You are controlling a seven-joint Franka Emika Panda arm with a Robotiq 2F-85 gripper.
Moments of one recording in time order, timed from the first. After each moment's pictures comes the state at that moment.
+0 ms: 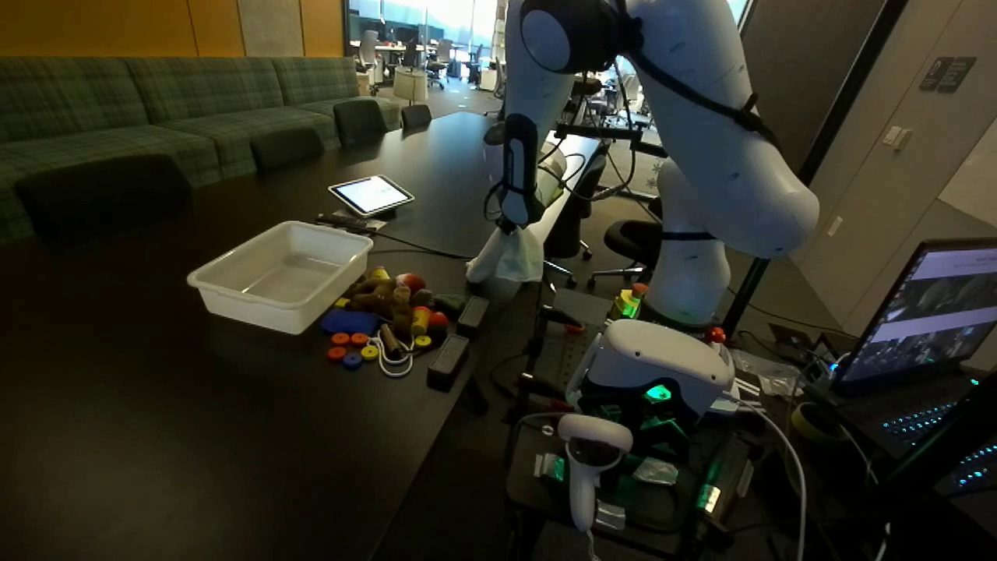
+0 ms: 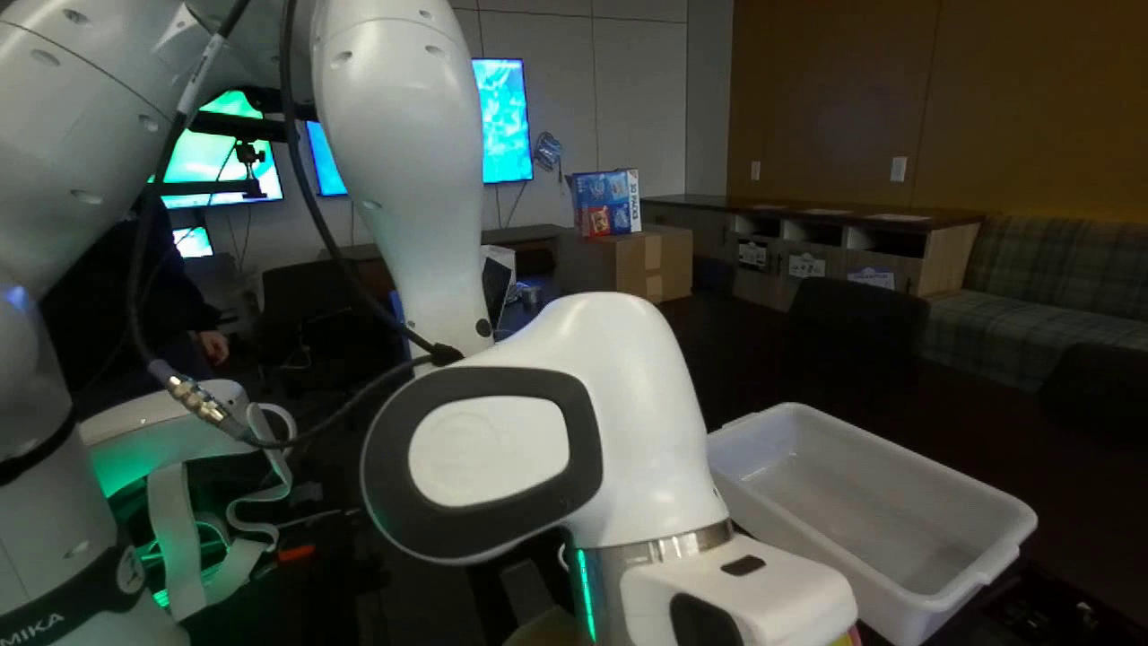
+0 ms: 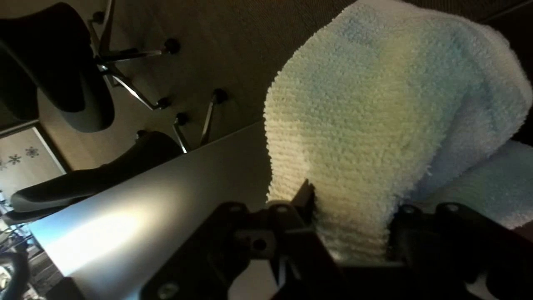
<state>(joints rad) 0.52 0.72 -1.10 -2.51 -0.21 3.06 0.33</state>
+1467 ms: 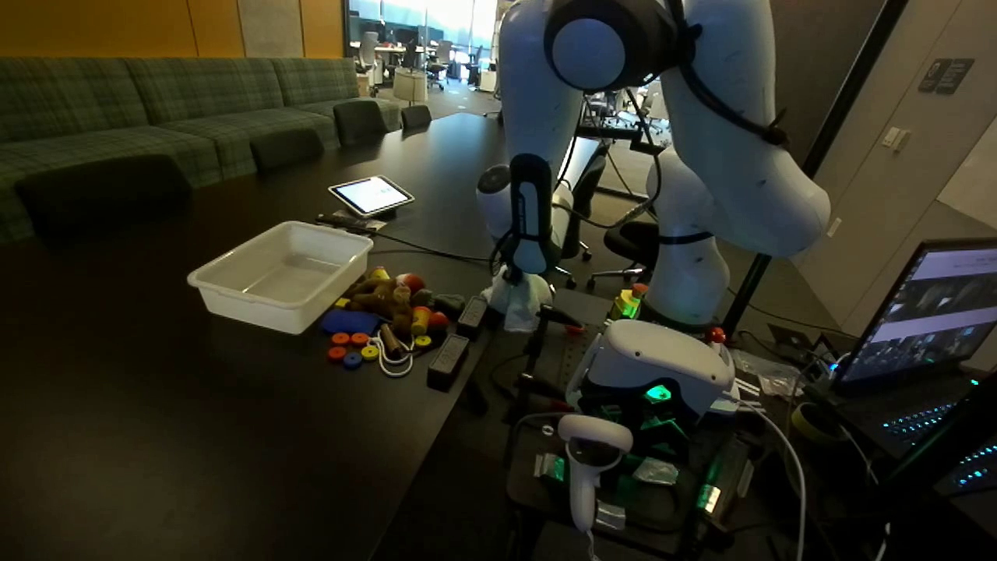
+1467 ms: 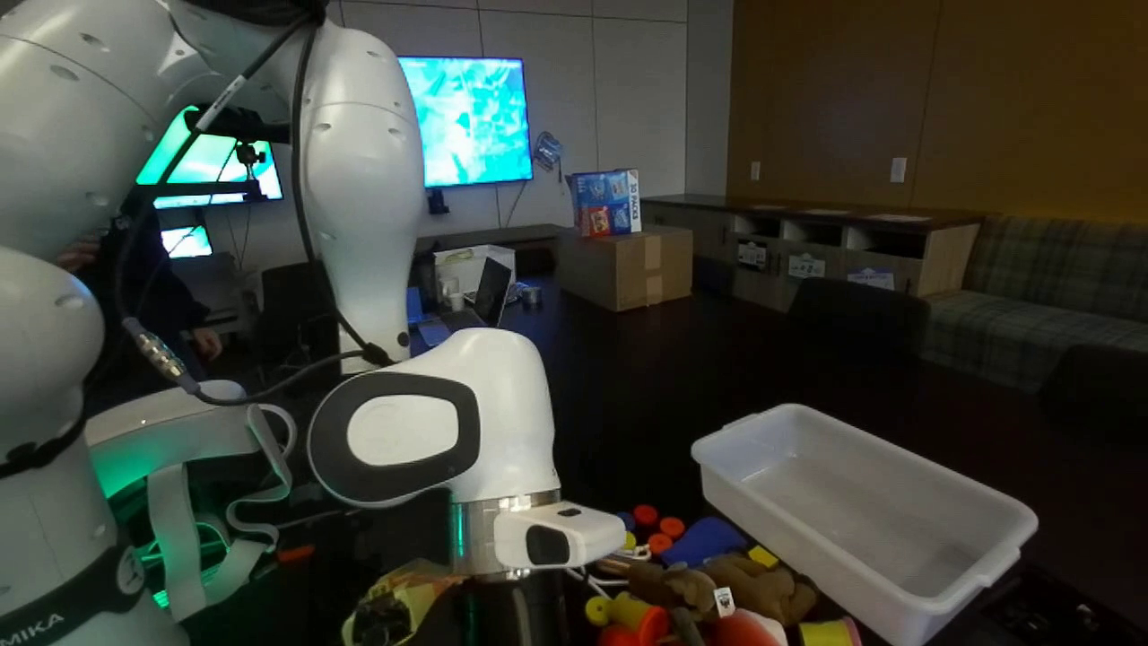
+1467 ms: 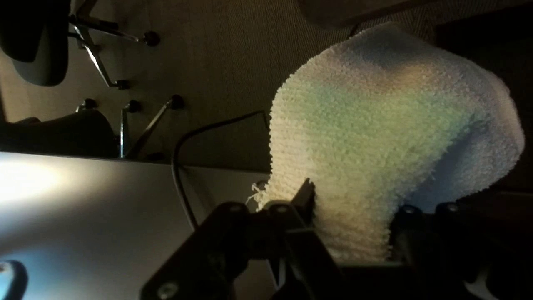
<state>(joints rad) 0.84 0.74 -1.02 -2.75 -0.09 3.06 0.13</state>
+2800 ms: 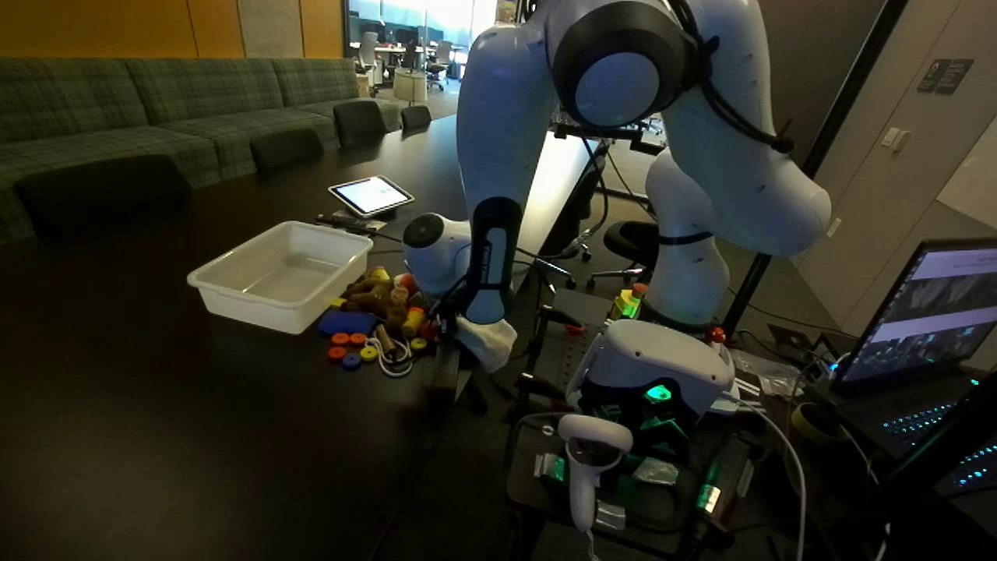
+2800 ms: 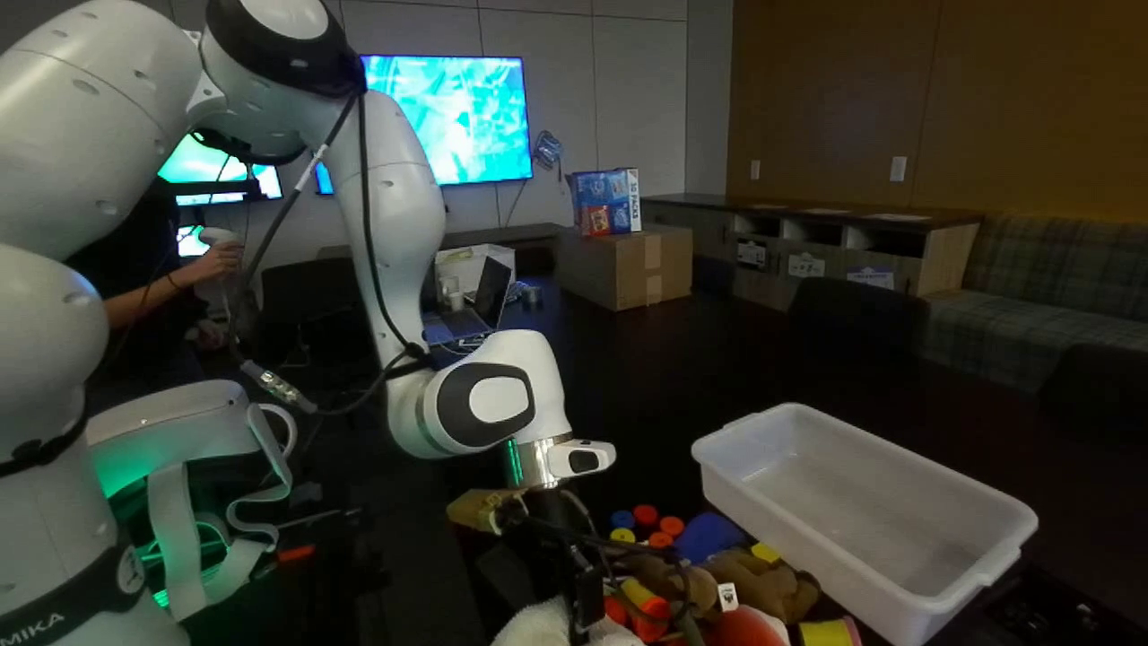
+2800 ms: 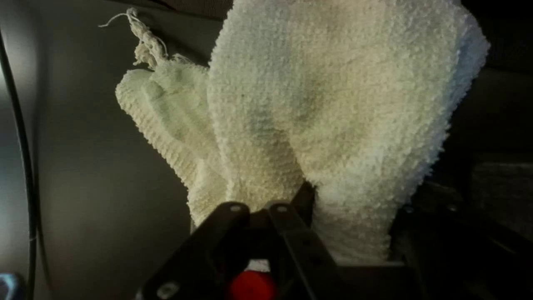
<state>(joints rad) 0.88 0.81 -0.69 -2.48 -0.09 2.96 0.19</state>
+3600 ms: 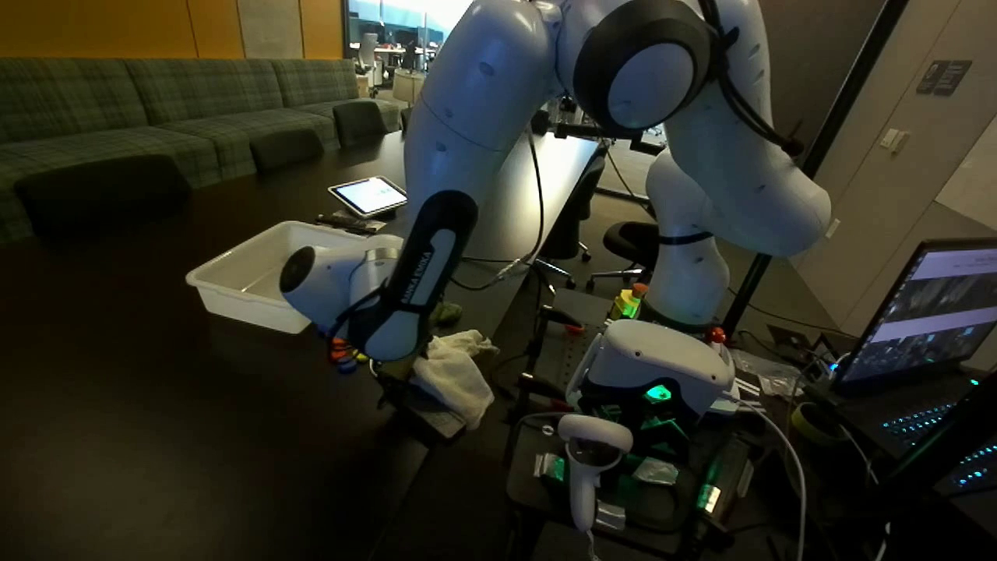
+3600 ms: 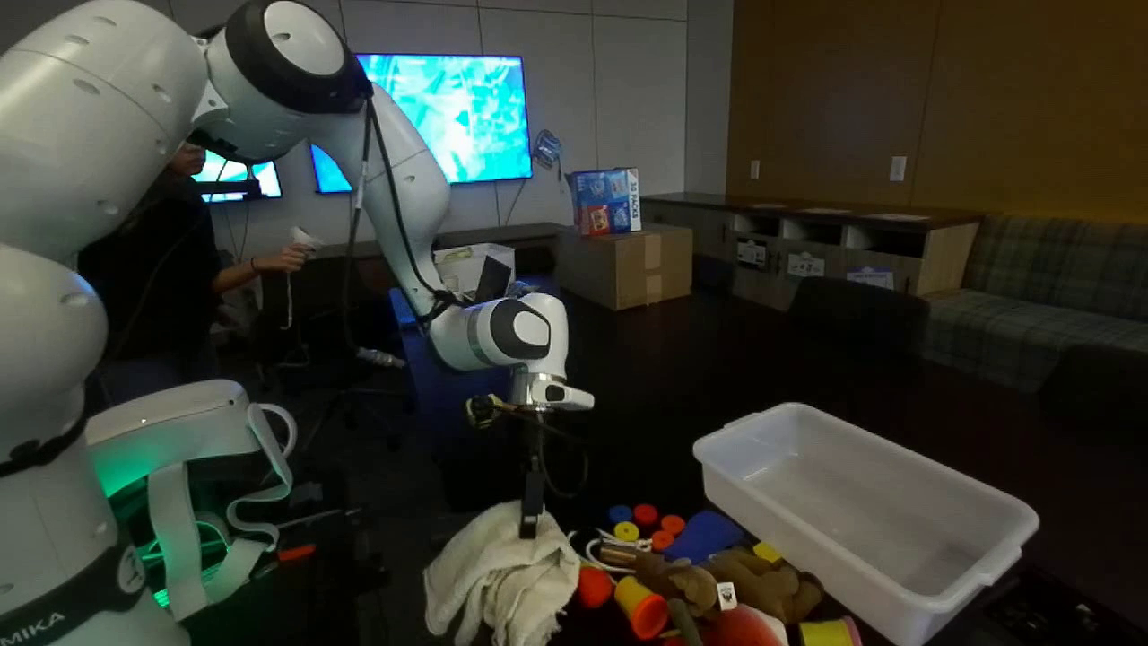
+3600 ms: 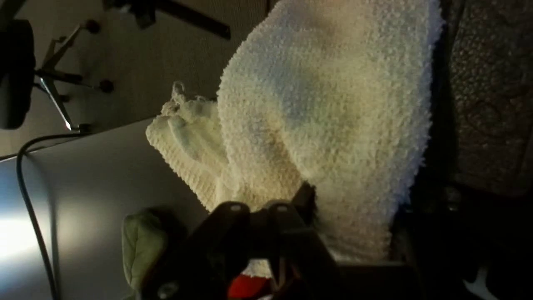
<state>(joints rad) 0.86 0.81 -0.44 -2.03 -0.05 2.22 0.73</state>
